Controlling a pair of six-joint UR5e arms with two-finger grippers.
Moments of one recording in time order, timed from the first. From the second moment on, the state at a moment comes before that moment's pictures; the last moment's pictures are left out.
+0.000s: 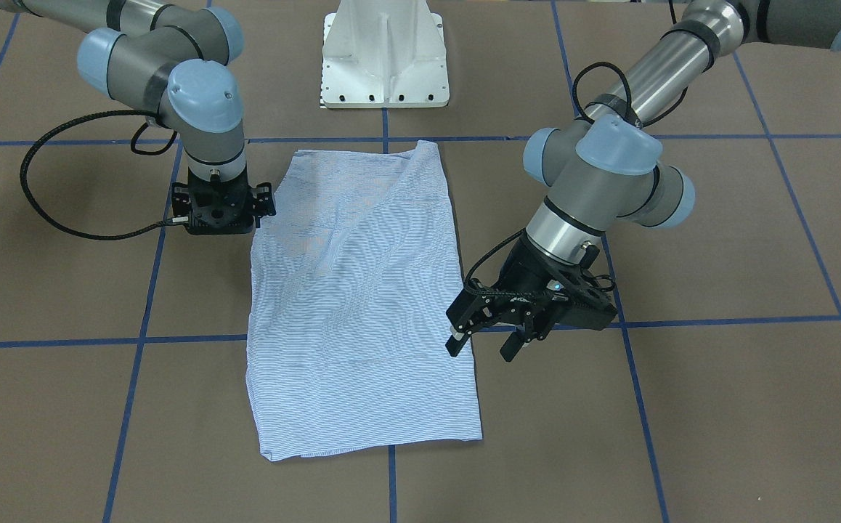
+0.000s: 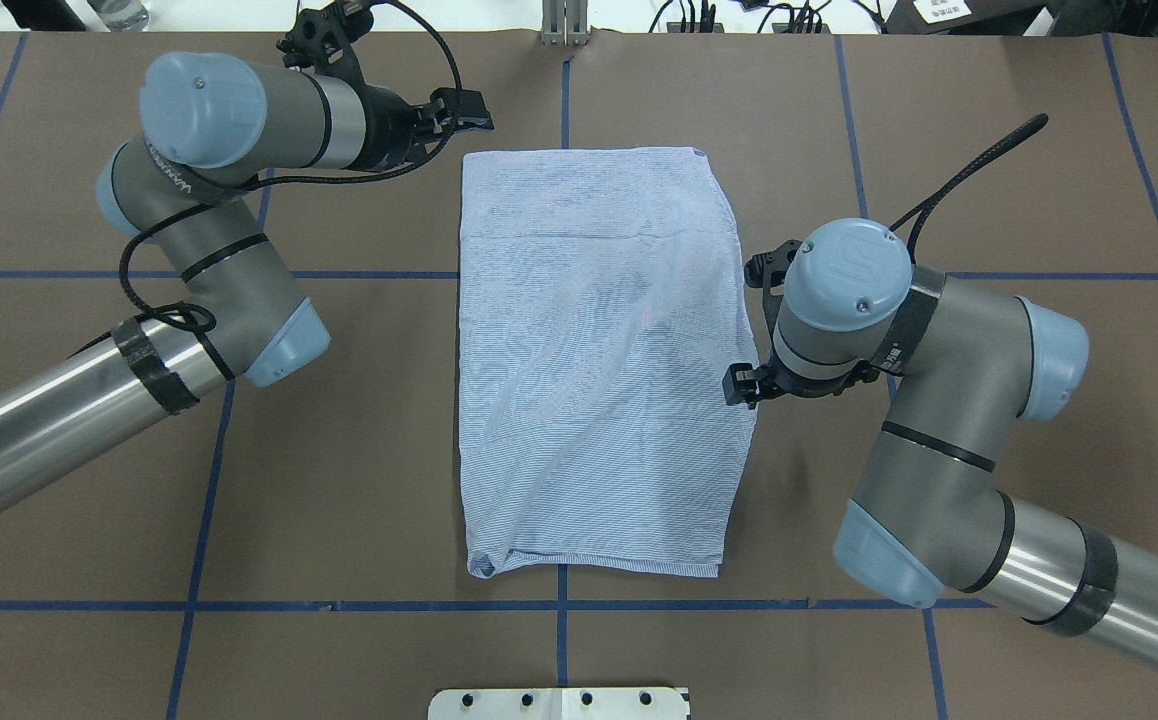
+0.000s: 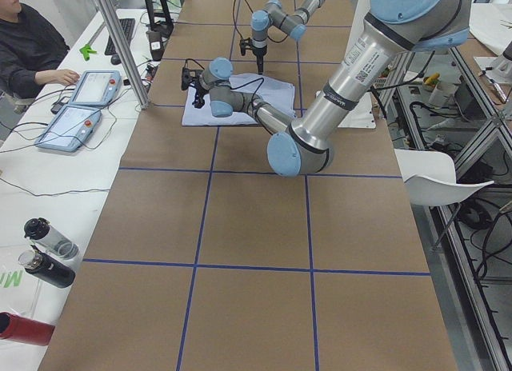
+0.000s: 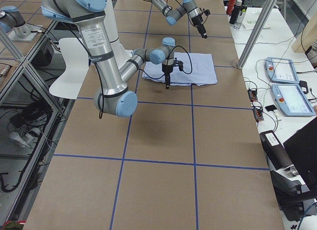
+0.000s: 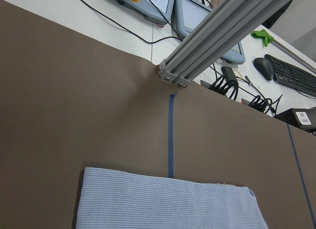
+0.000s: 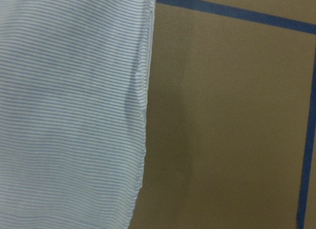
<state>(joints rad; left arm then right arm) -0.78 -2.24 -1.37 -2.49 -1.83 -1.45 0.57 -1.14 1.88 -1.73 1.86 0.98</state>
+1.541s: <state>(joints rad) -0.28 -2.02 -1.82 -1.98 -1.75 -1.95 0.57 -1.16 2.11 -1.73 1.94 1.06</state>
